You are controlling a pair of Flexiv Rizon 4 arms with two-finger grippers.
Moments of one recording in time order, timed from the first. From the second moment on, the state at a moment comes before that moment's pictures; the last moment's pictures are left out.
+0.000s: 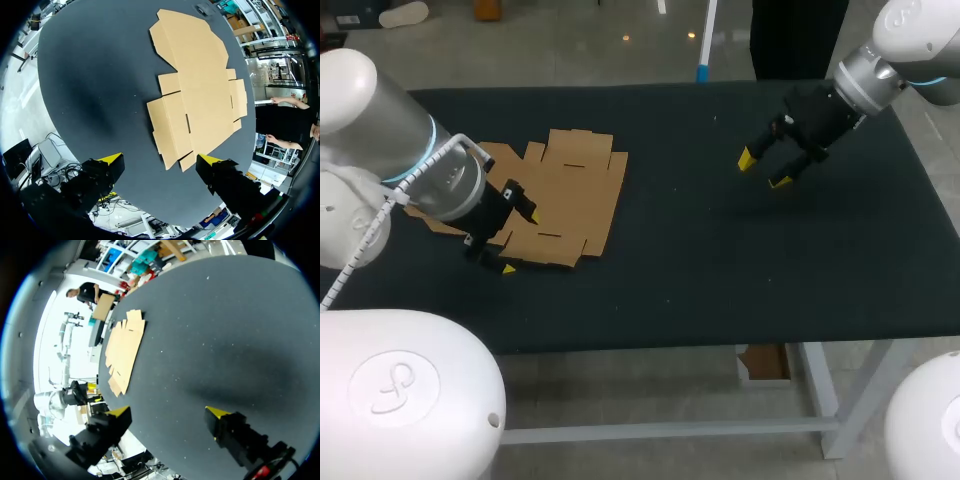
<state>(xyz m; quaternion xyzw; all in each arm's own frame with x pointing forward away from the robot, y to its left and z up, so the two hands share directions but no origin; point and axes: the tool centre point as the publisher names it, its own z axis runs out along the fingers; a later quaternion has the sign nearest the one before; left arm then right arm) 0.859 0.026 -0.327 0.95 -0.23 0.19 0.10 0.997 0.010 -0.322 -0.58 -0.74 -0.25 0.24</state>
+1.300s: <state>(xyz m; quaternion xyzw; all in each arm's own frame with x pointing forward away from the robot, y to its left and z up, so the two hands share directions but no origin) 0.892 0.021 -0.392 0.95 -0.22 0.20 0.12 0.997 0.010 -0.322 -0.58 -0.74 -0.25 0.24</state>
